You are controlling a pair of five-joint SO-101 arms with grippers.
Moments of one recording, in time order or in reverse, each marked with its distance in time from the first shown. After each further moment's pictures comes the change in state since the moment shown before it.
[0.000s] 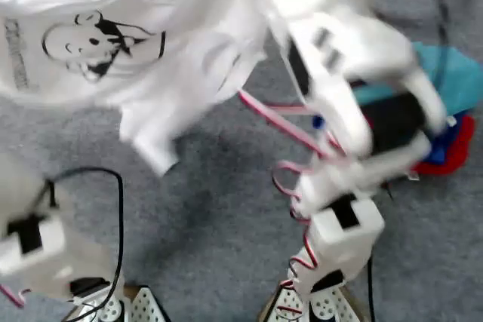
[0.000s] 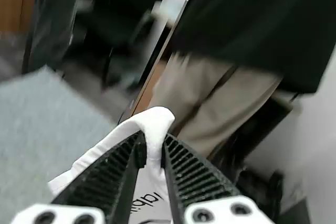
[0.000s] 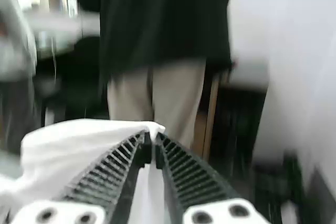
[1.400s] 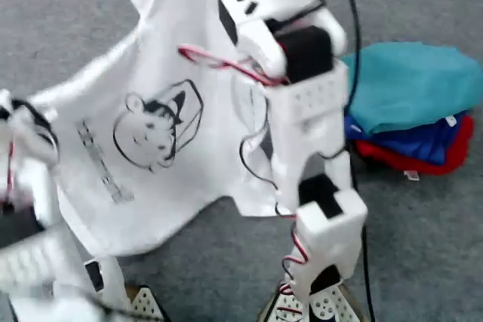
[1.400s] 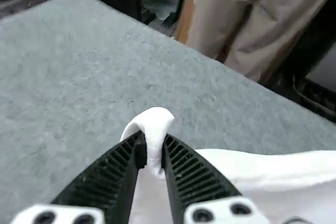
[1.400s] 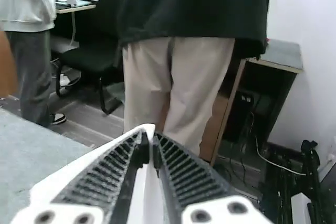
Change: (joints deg) left arm -2.2 -62.9 140.1 -59.0 -9.0; right arm -6.2 9.6 25.1 -22.7 5.2
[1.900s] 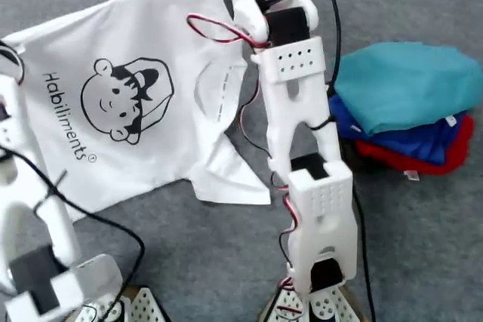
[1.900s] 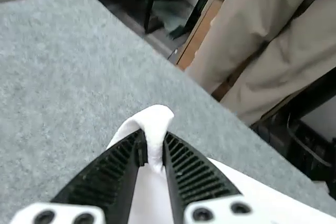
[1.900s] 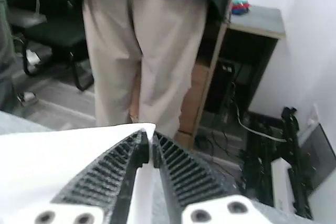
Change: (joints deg) left arm -2.3 48.3 -27.7 -20.1 6.6; right arm 6.8 15.5 0.5 -10.0 1.8
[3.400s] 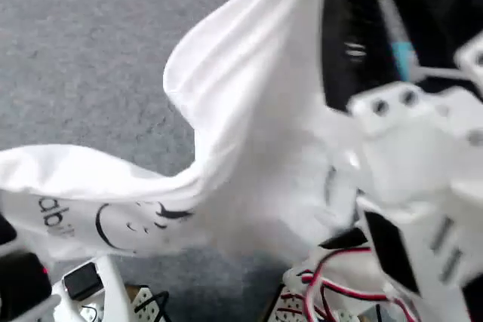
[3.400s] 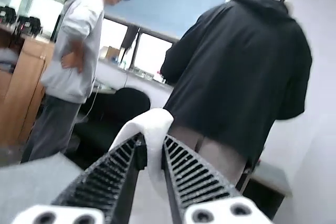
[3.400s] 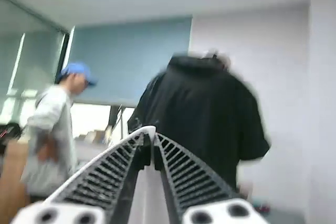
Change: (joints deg) left arm -2.2 -59.6 -30.6 57.6 0.0; right arm -12.6 -42.1 -22.3 24.1 -2.6
